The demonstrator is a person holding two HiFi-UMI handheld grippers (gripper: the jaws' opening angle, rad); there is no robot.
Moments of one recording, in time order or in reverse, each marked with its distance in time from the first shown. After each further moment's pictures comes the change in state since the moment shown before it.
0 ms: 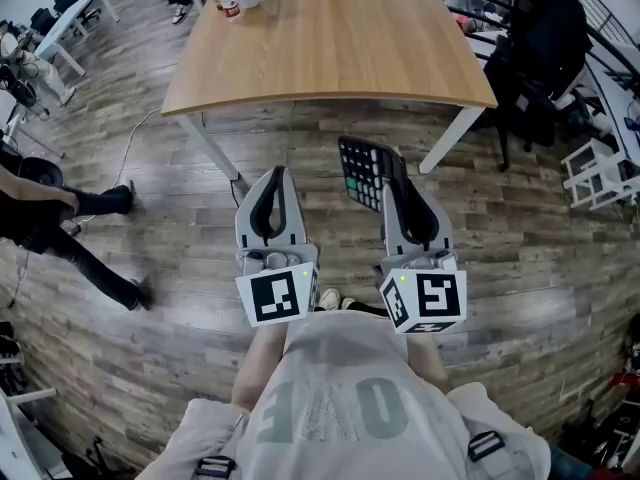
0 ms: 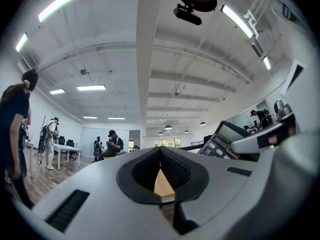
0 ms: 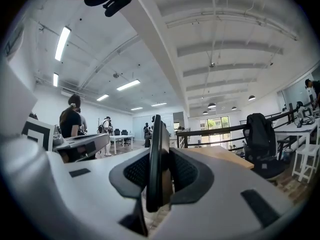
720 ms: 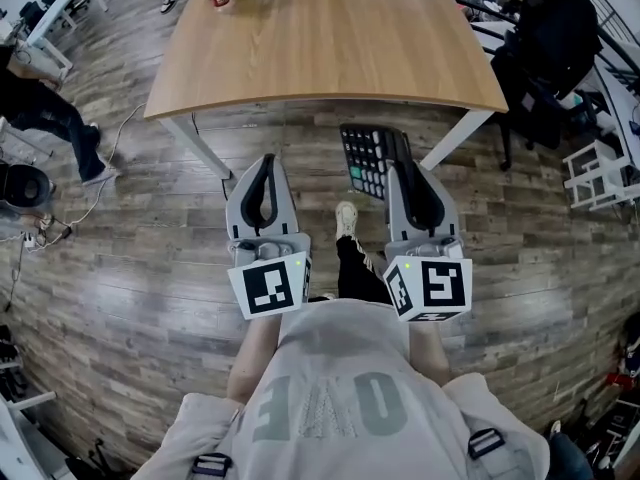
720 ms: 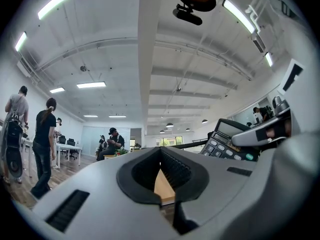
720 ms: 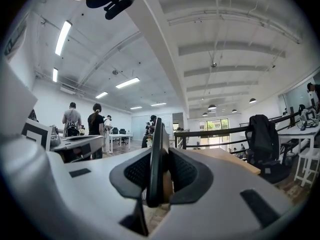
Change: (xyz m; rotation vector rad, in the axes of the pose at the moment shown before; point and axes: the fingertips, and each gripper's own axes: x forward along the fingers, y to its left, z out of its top) left arm 0.069 0.026 -0.050 -0.007 0.029 0.019; right arm 0.082 -0.029 -0.017 -0.039 -0.013 -0.007
